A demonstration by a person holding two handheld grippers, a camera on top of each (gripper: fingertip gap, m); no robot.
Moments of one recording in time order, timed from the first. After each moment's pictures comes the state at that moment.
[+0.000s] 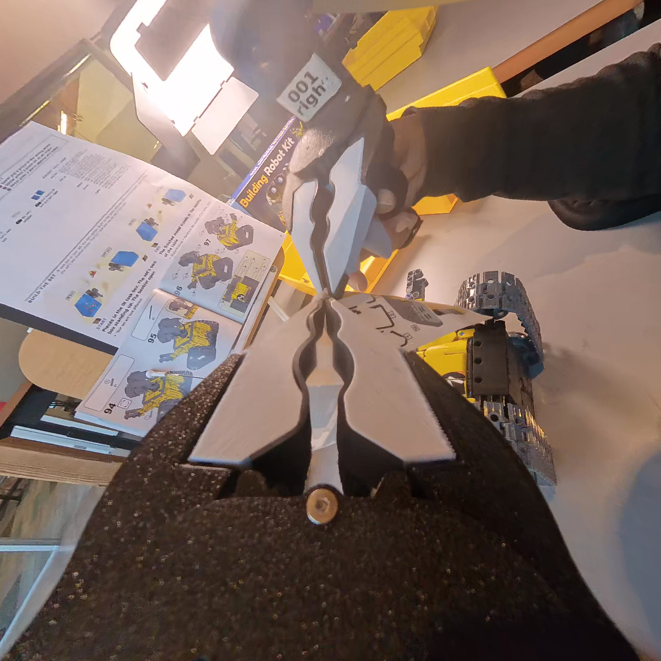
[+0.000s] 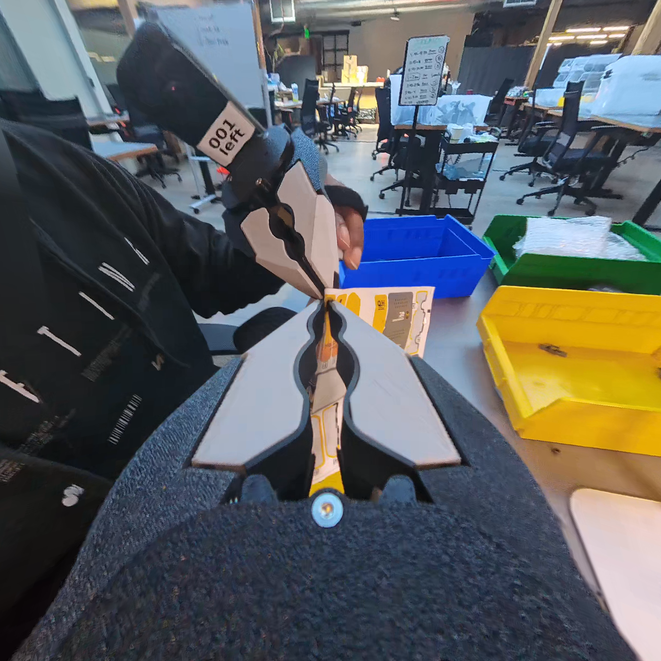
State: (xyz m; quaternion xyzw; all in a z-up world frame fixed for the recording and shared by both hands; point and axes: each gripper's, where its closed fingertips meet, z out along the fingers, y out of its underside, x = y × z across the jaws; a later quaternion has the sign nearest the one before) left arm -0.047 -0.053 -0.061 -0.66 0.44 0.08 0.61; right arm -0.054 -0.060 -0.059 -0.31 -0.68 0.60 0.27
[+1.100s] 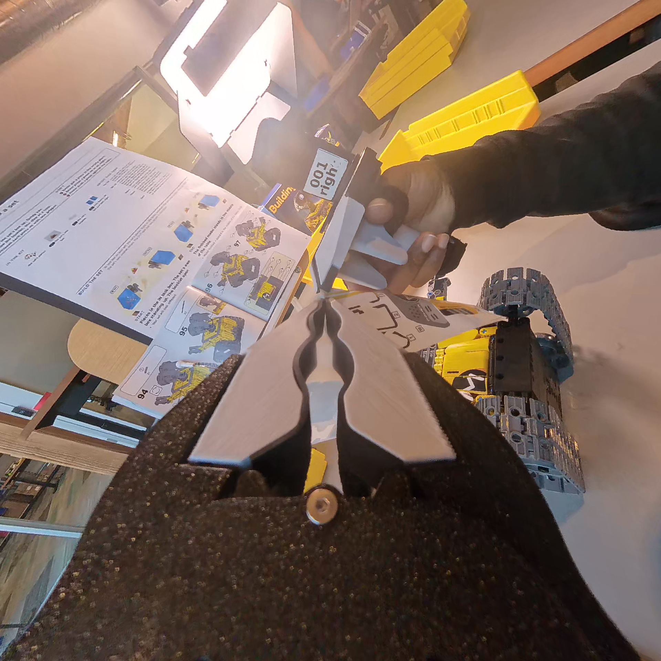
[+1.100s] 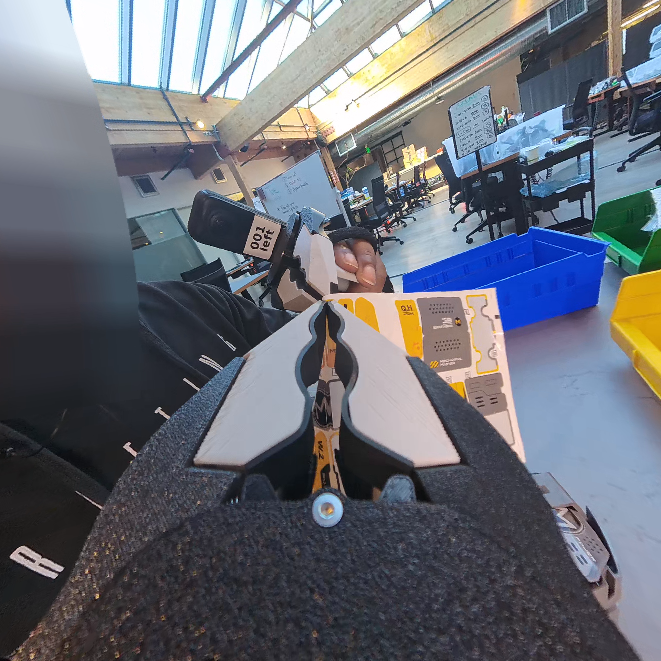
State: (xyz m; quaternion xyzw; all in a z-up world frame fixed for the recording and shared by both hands) left arm -0.061 -0.056 -0.054 -0.64 0.42 0.11 0.64; right arm -0.067 -0.061 -0.047 -0.34 -0.56 0.75 0.10
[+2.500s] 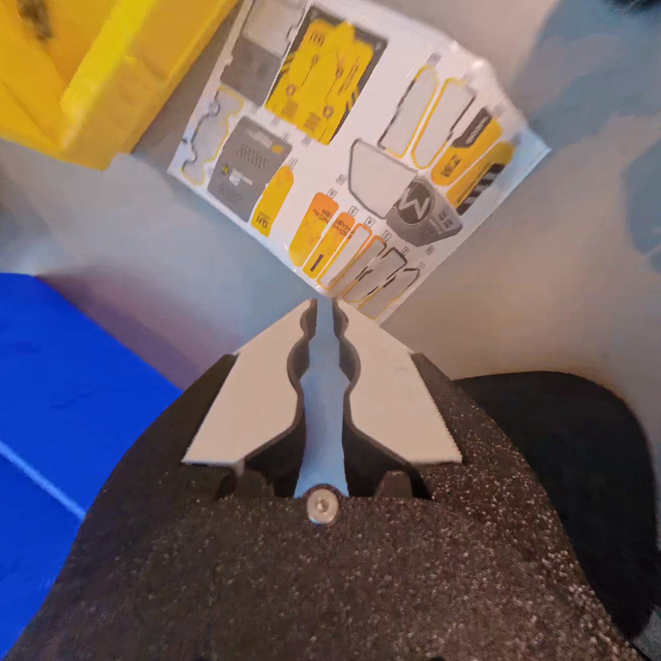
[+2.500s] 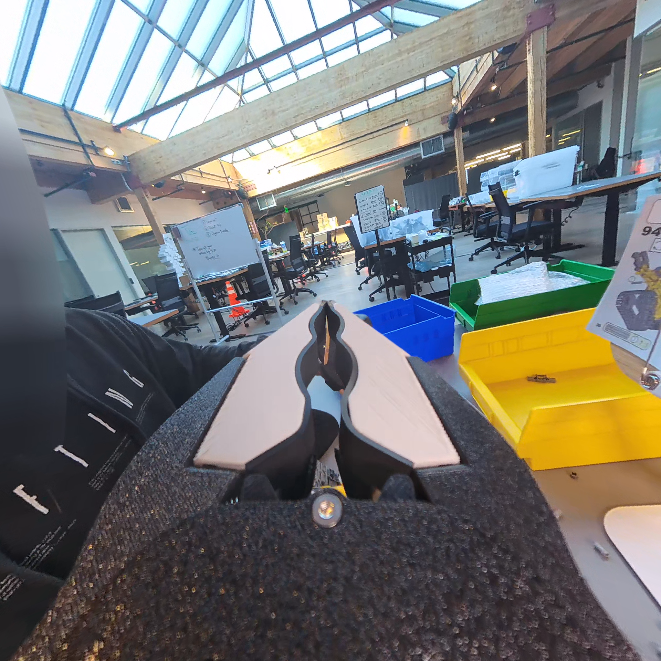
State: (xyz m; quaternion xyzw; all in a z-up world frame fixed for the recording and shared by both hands) left arm -0.272 -0.122 -0.286 -0.97 0.08 0.11 0.18; right arm -0.056 0.012 -0.019 -0.36 -0.51 0.73 0.27
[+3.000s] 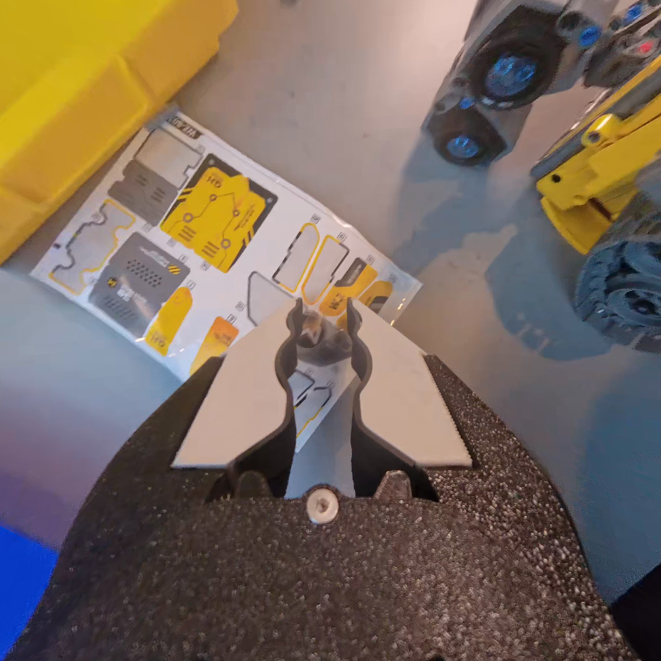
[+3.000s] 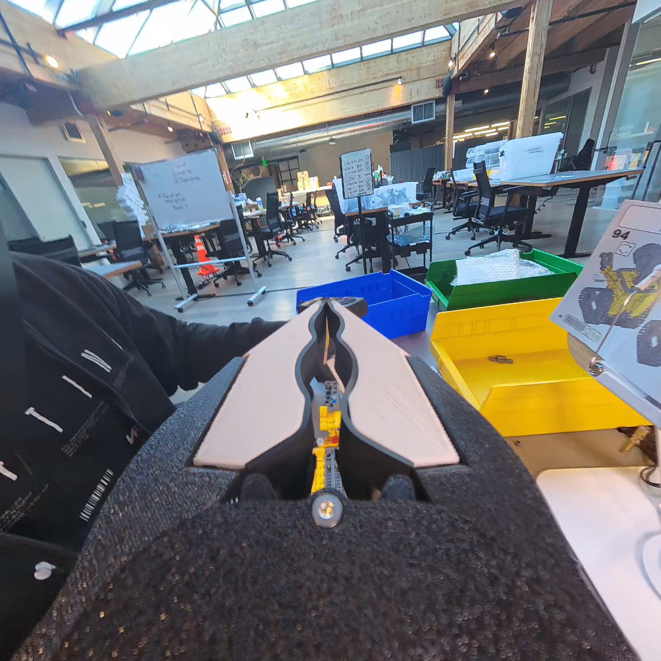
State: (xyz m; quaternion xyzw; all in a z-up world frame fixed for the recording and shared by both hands) left arm -0.220 -0.072 -0.298 -0.95 0.10 -0.03 0.28; right arm -0.048 0.013 -0.030 -0.36 -0.56 0.68 0.31
